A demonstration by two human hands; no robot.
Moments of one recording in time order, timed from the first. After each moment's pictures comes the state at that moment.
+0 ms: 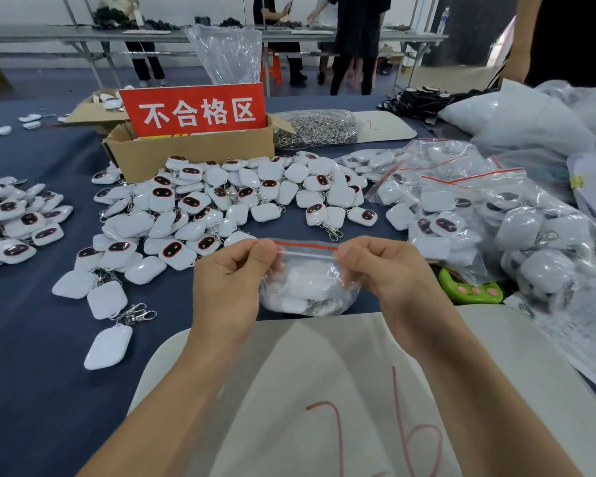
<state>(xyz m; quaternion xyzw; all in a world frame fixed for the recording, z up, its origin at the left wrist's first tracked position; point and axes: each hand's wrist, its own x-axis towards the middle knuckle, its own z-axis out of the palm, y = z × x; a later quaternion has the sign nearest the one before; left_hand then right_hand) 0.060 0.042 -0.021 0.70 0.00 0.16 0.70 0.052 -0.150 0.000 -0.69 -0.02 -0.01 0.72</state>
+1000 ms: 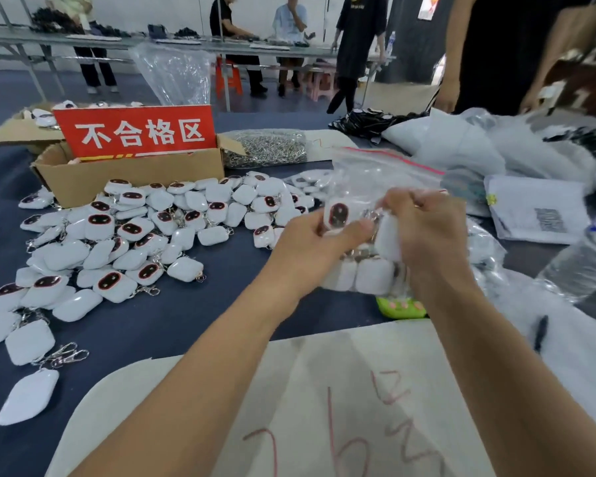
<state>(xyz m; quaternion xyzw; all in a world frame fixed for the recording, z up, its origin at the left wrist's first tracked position) 0.102 -0.082 0.045 0.72 -0.16 -0.08 0.67 0.092 -0.233 0.059 -0.76 0.16 -0.29 0.56</state>
